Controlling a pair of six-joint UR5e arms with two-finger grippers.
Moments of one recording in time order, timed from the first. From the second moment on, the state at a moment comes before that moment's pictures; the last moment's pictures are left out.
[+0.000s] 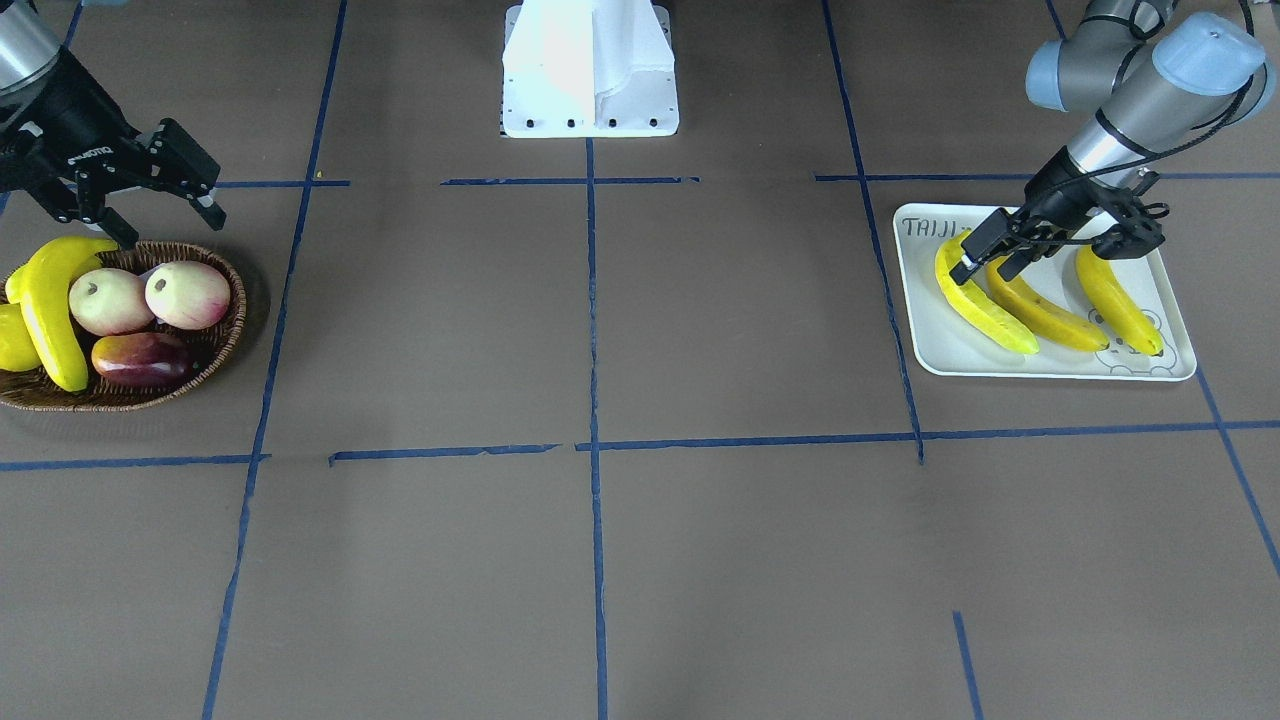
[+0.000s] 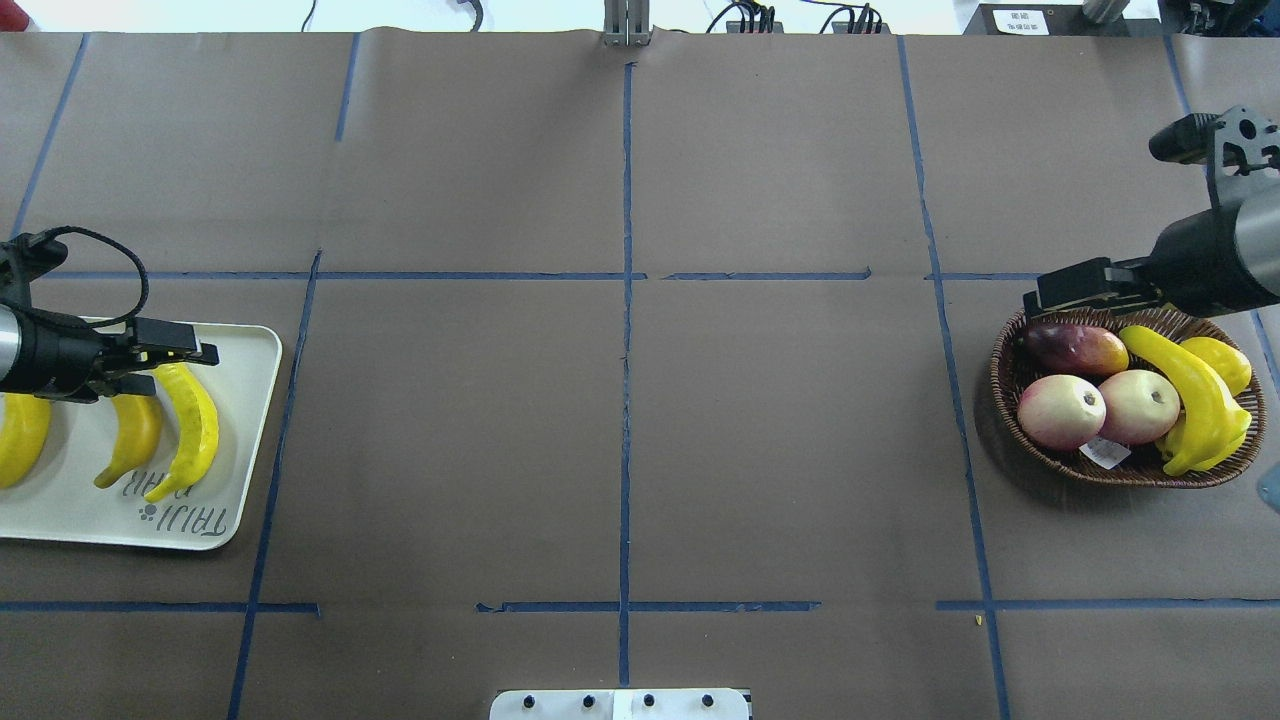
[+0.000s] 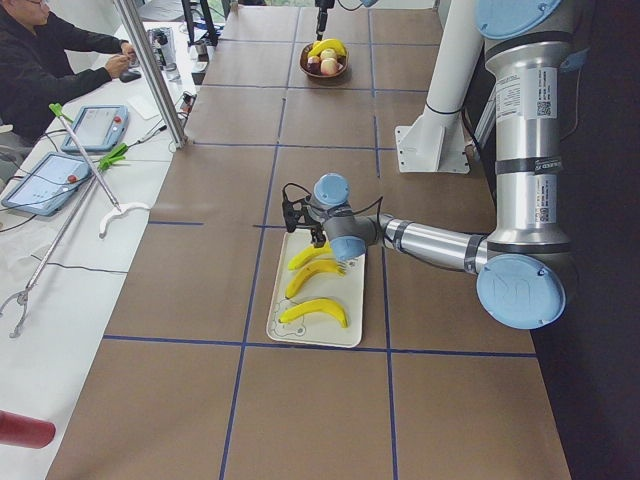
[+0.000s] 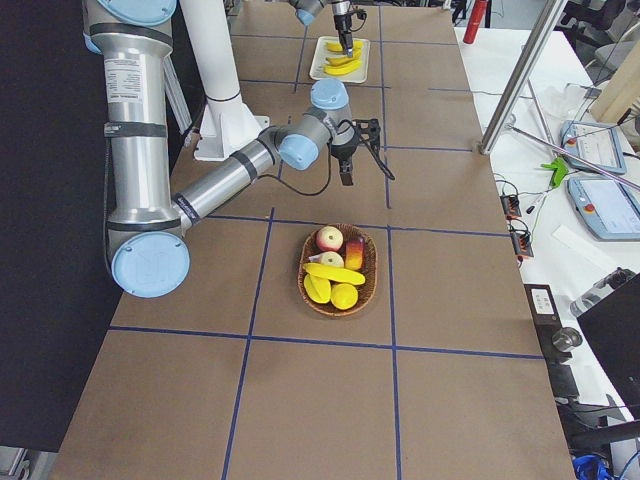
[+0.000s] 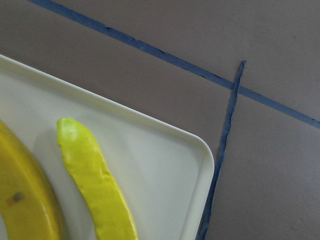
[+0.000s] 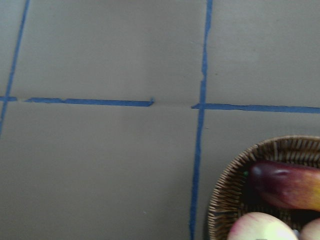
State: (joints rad) left arm -0.85 -1.50 -1.77 -2.51 -2.13 -1.44; right arm 0.97 -1.62 2.16 -1.28 2.15 0.85
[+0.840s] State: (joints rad) left arm -0.86 -1.63 -1.87 -2.26 -2.17 -1.46; right arm 1.03 -1.92 1.92 -0.89 2.21 0.86
